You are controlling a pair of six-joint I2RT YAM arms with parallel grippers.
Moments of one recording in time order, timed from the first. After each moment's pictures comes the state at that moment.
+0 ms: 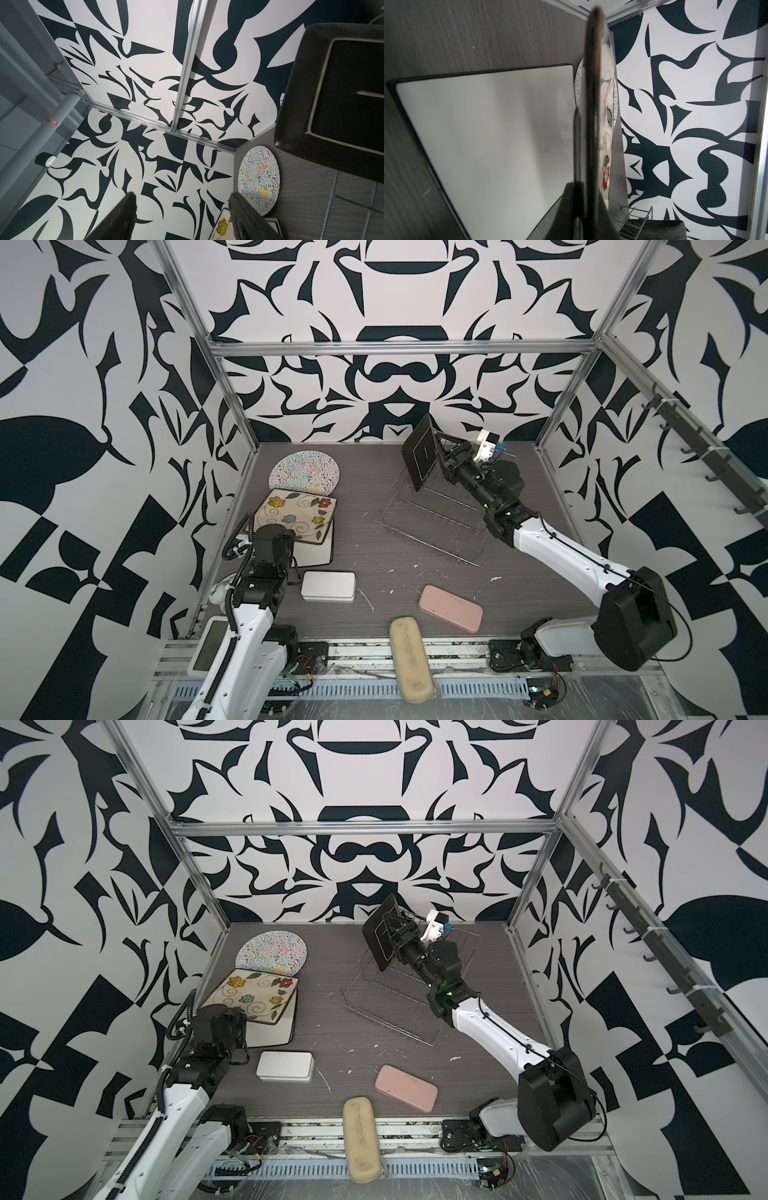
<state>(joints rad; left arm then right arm) -0.10 0.68 0.46 -0.31 -0.28 -1.44 0.46 1.36 0.97 0.55 -0.15 1.31</state>
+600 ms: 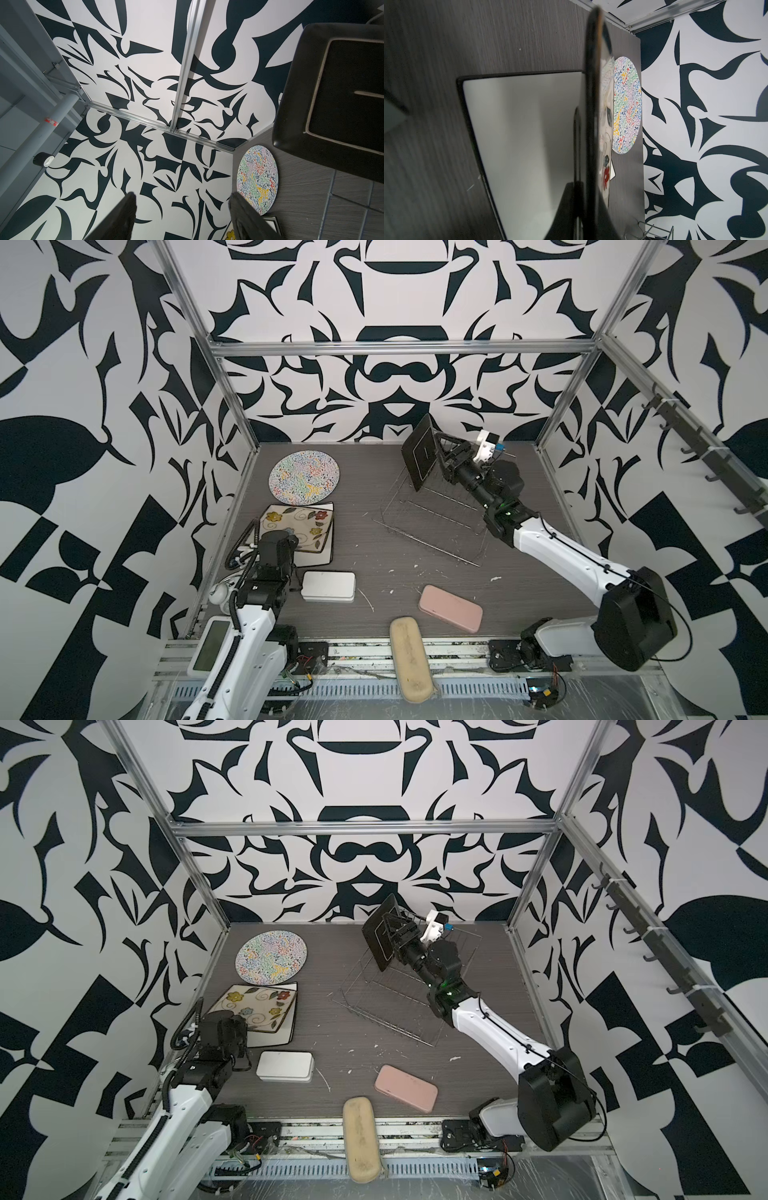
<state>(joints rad) -0.10 0.69 0.40 -0.35 -0.32 -1.49 0.46 1.36 0.97 0.54 -0.15 1.31</state>
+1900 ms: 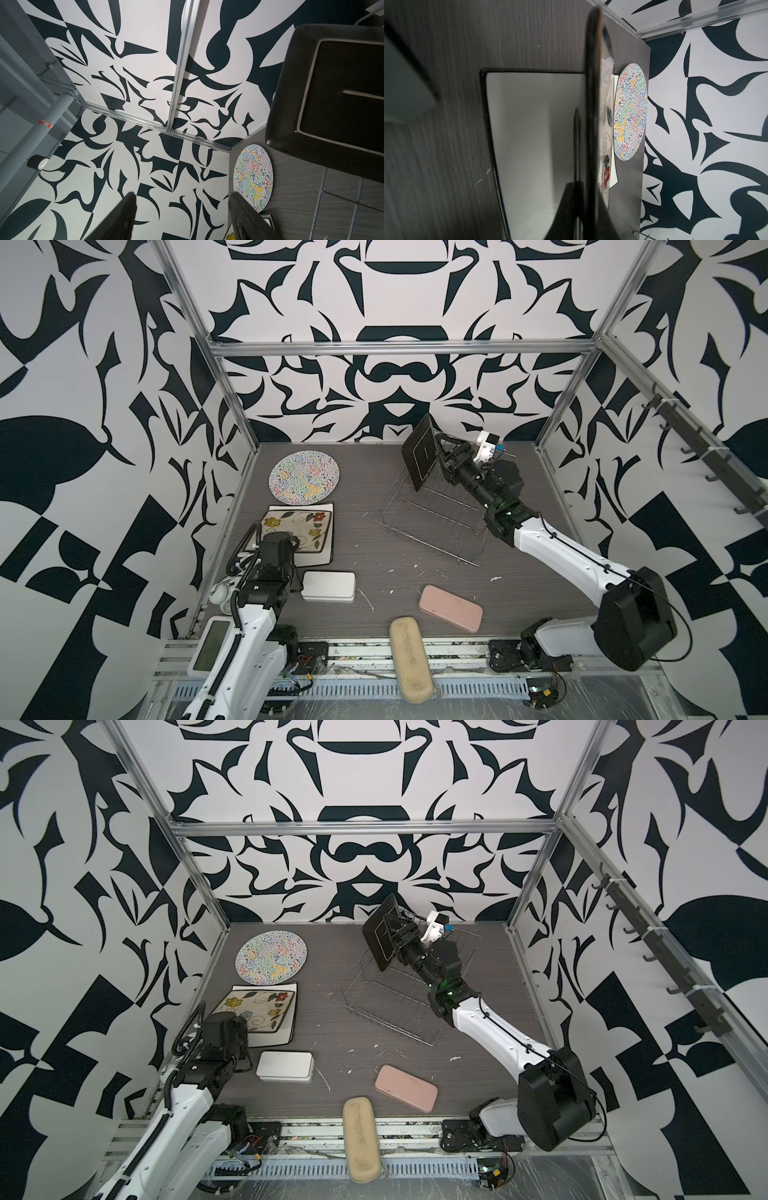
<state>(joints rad) -0.10 0.69 0.38 -0.37 -0.34 -1.59 0.46 1.36 0.97 0.52 -0.15 1.31</state>
